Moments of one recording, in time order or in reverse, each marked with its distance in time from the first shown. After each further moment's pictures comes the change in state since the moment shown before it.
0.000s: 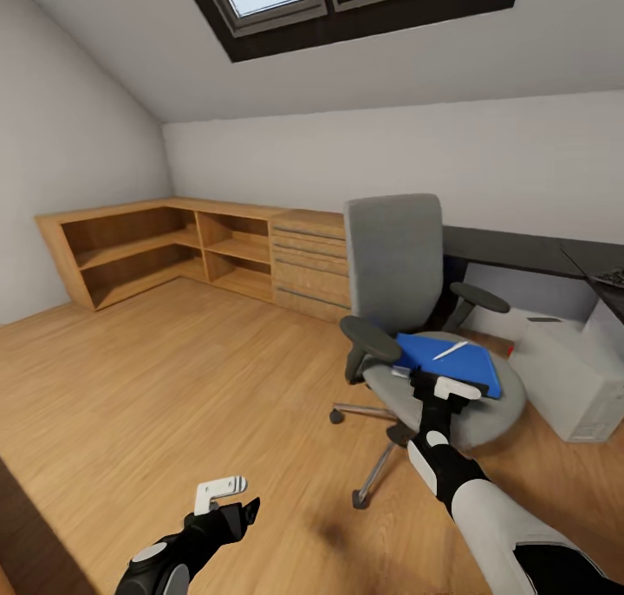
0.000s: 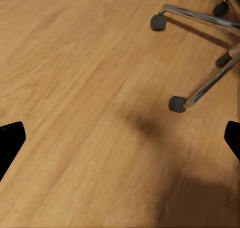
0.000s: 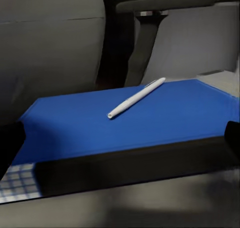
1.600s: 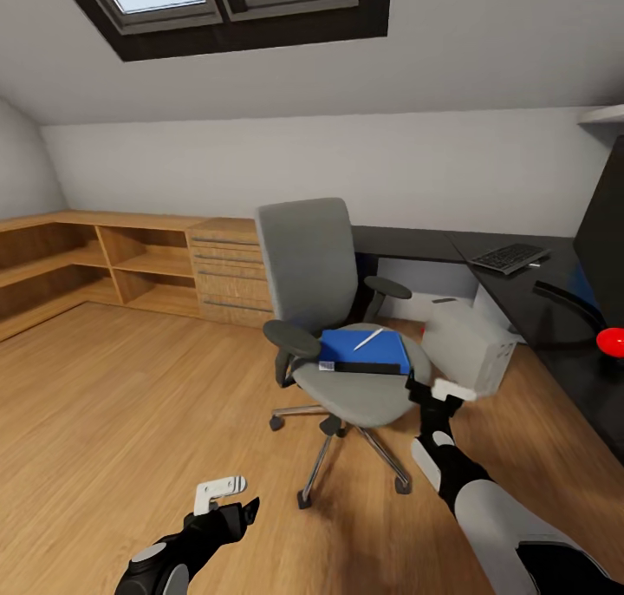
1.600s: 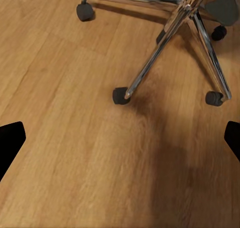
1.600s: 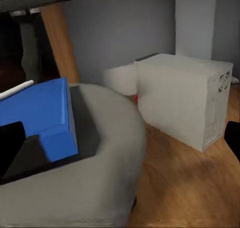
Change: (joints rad) left arm 0.001 0.000 0.003 0.000 0.000 0.000 -0.001; right arm 0.000 -0.010 -0.027 0.007 -0.124 0.050 0.184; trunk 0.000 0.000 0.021
